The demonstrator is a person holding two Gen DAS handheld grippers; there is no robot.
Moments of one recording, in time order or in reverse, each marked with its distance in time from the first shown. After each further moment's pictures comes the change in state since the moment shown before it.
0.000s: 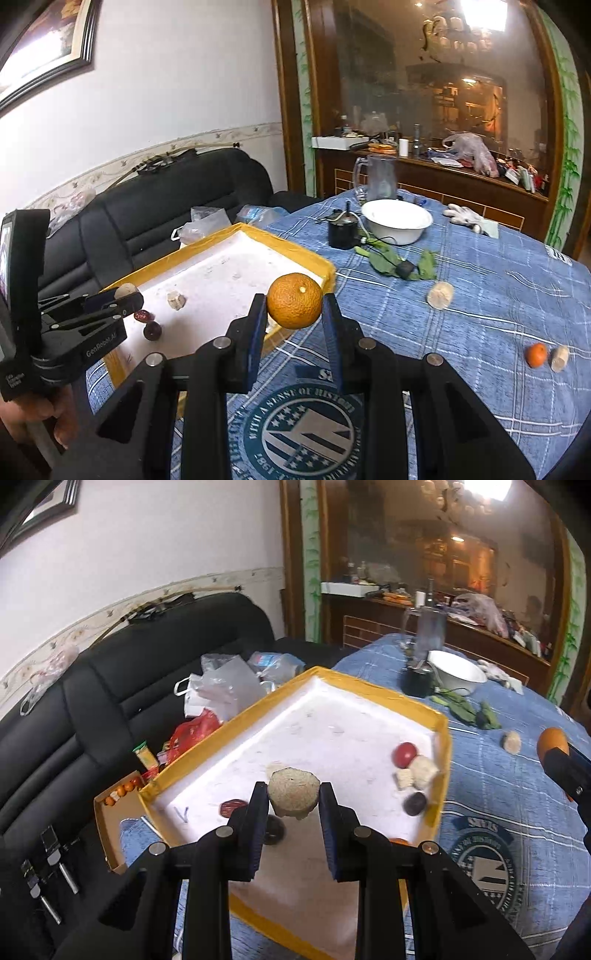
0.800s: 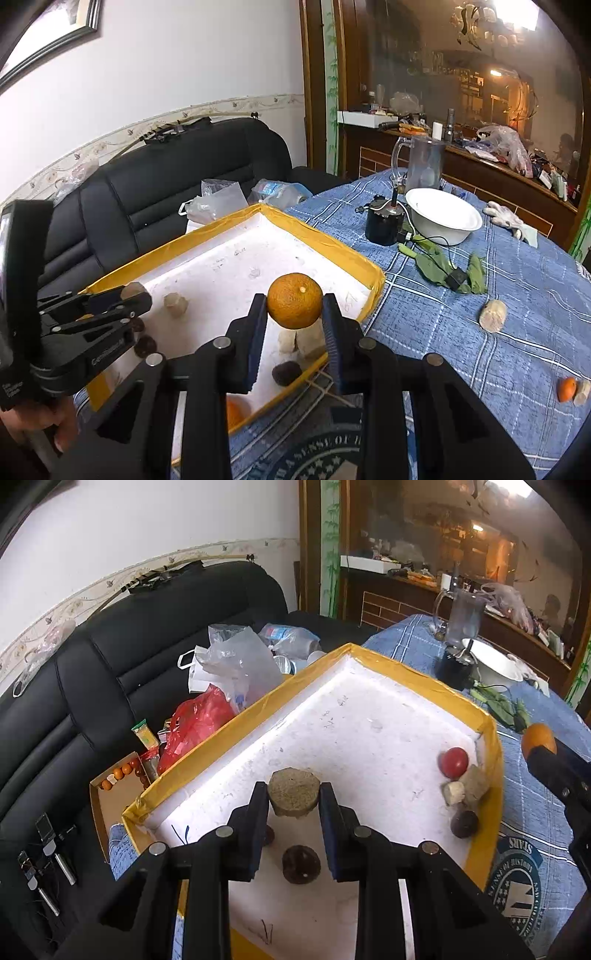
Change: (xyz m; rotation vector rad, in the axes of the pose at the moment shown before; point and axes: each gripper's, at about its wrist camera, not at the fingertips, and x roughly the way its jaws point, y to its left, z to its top) left arm 0.057 0.026 0.015 -0.033 0.107 0.014; right arm 0.083 0.030 0.020 -0.057 0.112 0.041
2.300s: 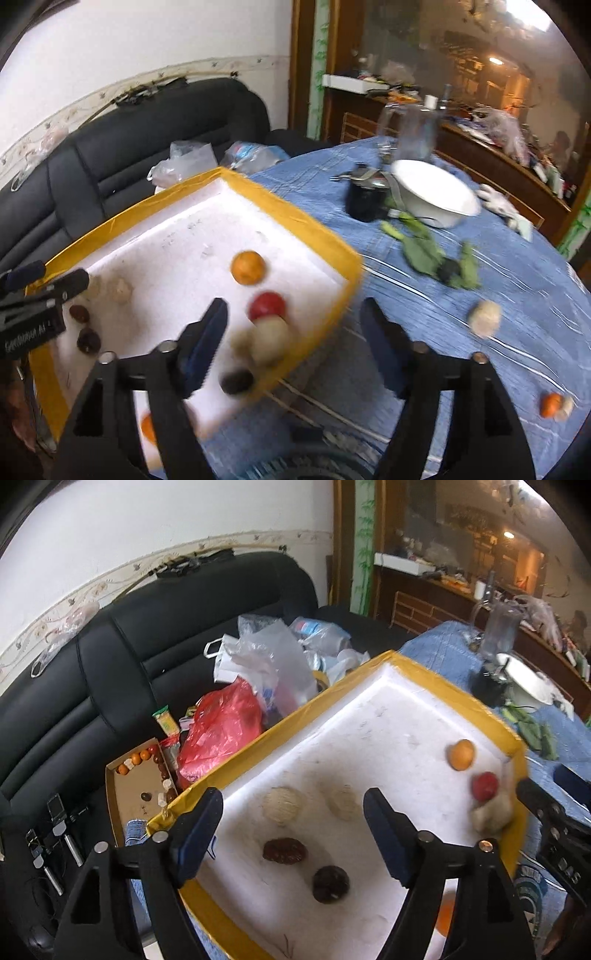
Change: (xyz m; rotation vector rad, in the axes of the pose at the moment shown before) left arm 0.001 0.014 0.014 -0.075 0.024 0.073; right arm 0.033 -0.024 0.006 -0.027 0.143 -0.109
